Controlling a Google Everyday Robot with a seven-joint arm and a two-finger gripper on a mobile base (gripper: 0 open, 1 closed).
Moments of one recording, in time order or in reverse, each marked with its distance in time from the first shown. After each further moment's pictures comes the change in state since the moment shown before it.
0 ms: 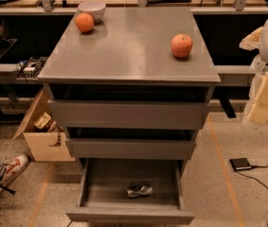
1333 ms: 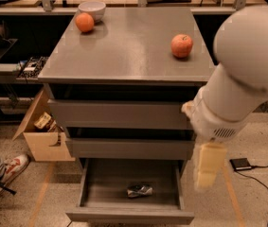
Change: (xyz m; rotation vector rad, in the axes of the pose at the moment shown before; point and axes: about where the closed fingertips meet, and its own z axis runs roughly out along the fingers) arm -0.041 0.095 0.123 -0.182 0.032 -0.199
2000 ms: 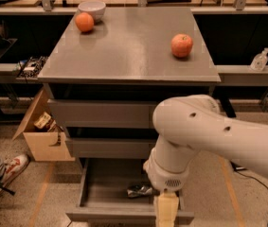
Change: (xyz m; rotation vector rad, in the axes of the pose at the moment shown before) arm -0.052 0.079 0.156 -0.326 -0.065 -0.101
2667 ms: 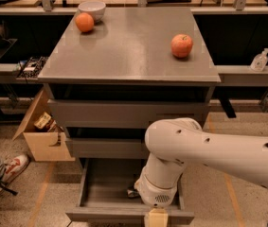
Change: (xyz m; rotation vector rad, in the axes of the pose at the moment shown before) arm -0.017 0.013 0.067 -0.125 -0.066 -0.013
